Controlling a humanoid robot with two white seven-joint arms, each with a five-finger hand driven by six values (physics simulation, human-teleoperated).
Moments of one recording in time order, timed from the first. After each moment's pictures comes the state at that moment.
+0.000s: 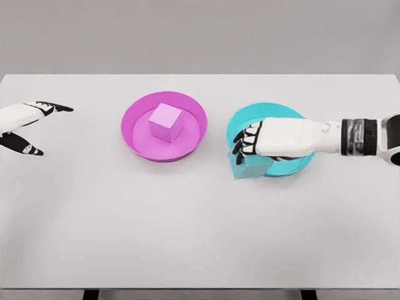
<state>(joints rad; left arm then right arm) -0.52 0.91 -0.49 -1.13 -0.20 -0.61 -0.43 -1.01 -0.96 1.23 -1.64 0.36 -0.61 0.20</state>
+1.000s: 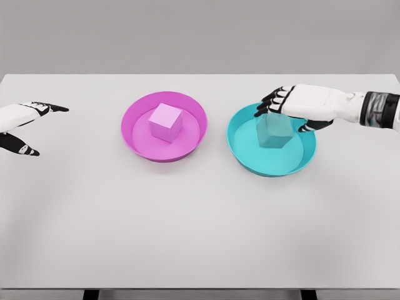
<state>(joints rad) -0.52 0.92 -0.49 -1.11 -0.20 -0.61 -0.43 -1.01 -0.91 1.16 -1.36 0.36 -0.61 0.20</state>
